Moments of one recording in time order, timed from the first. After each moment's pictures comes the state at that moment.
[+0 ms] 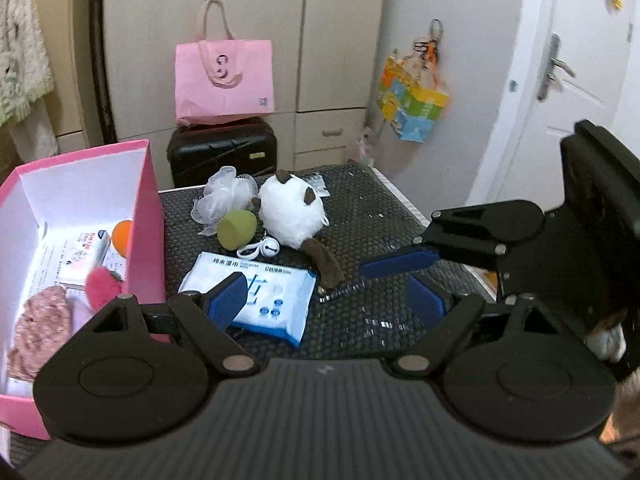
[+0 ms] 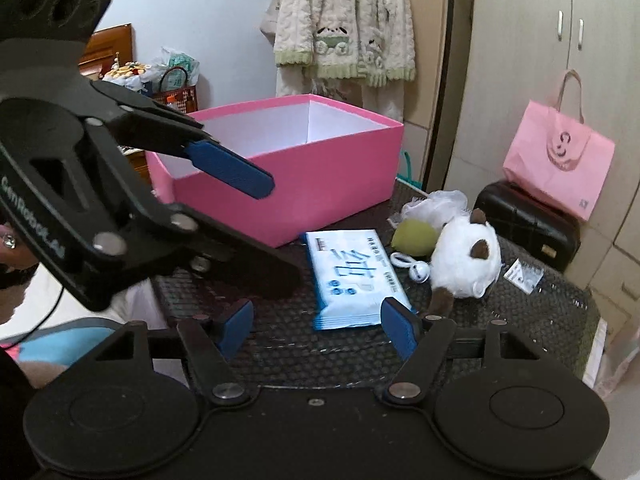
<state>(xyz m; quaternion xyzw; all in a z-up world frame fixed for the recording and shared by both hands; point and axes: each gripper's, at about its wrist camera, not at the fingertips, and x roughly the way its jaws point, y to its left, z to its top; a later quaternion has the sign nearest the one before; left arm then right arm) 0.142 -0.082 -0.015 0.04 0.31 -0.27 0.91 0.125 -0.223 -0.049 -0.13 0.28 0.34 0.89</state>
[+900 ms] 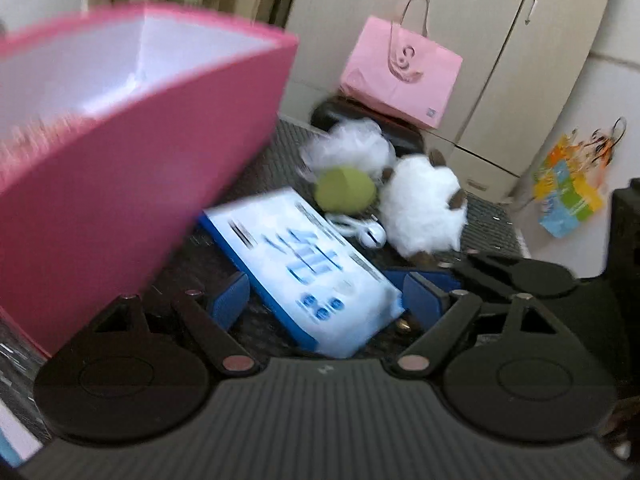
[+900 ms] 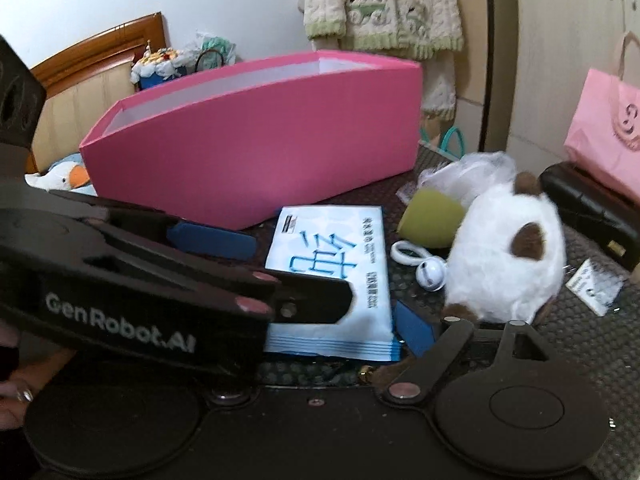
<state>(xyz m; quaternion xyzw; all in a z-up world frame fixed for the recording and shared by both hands) 0.191 -0.092 -0.107 -0.18 0.34 -0.04 0.92 0.223 -0.214 -0.108 -0.12 0.33 0.43 0.83</state>
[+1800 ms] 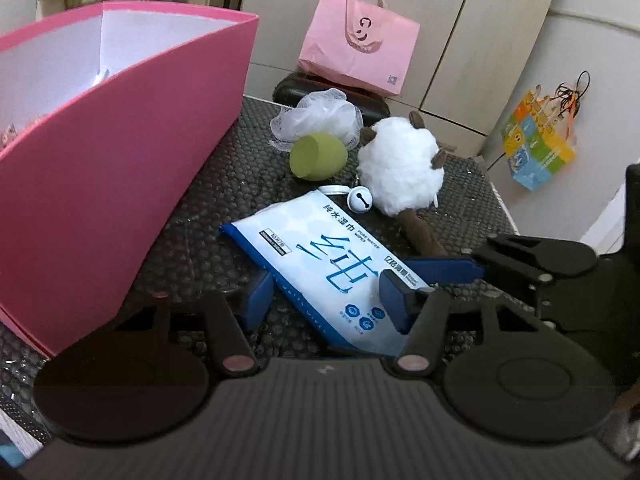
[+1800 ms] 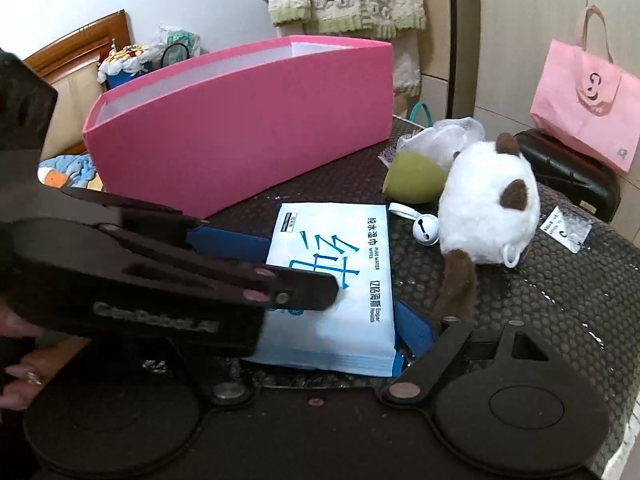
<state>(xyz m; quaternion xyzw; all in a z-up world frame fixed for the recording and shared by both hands) 0.184 -0.089 -0.111 -0.12 0.35 -0.10 0.92 0.193 -0.228 -0.103 -0.10 0.35 0.38 0.85</state>
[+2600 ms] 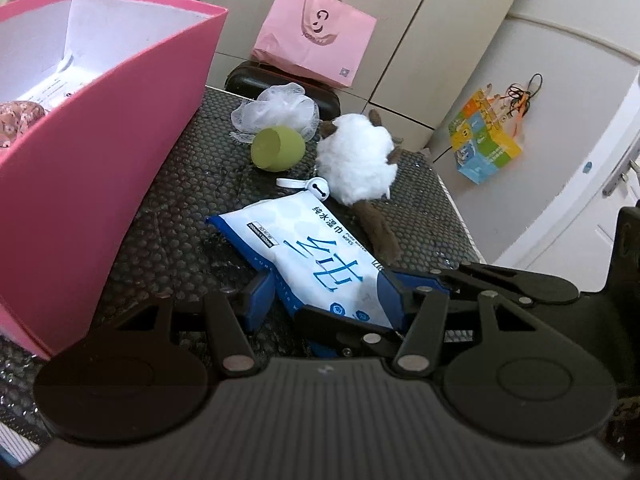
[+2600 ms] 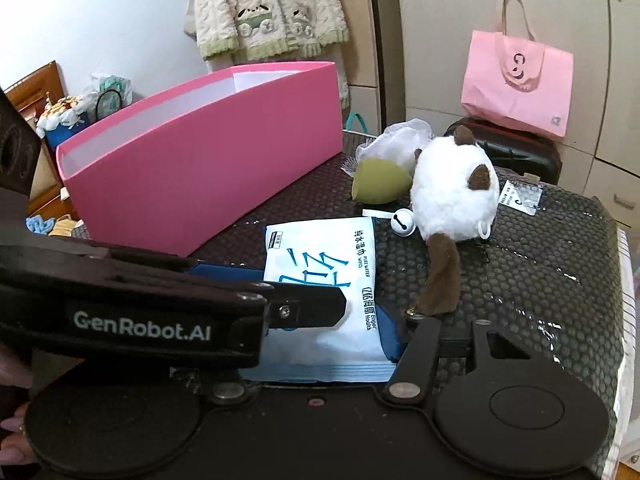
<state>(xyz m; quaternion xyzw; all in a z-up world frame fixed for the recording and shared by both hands) 0.169 -0.073 -0.104 -0.15 0.36 -0.19 0.90 0.157 -0.215 -0.092 -0.03 0.35 0.26 0.90</state>
